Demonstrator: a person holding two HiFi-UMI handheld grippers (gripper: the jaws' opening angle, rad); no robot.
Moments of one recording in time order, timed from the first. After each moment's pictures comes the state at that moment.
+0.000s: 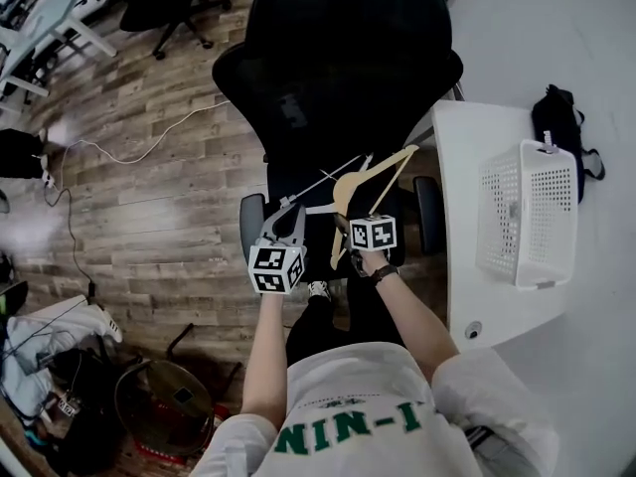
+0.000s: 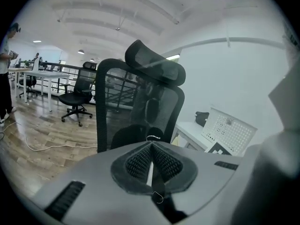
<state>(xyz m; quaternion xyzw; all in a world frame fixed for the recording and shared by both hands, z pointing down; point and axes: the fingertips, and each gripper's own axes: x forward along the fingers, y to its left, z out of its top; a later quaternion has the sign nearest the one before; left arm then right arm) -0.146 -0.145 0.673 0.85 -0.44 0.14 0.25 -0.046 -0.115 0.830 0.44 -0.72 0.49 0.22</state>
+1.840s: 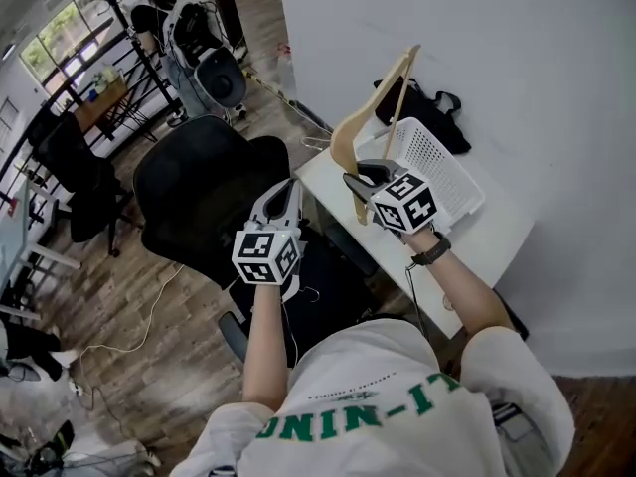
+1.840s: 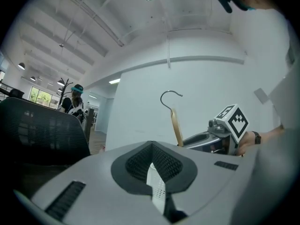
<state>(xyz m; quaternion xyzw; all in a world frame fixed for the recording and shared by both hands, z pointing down) 0.147 -0.141 0.333 0.98 -0.19 0.01 0.06 0.247 -0.099 0.360 0.63 -0.75 0.12 0.17</state>
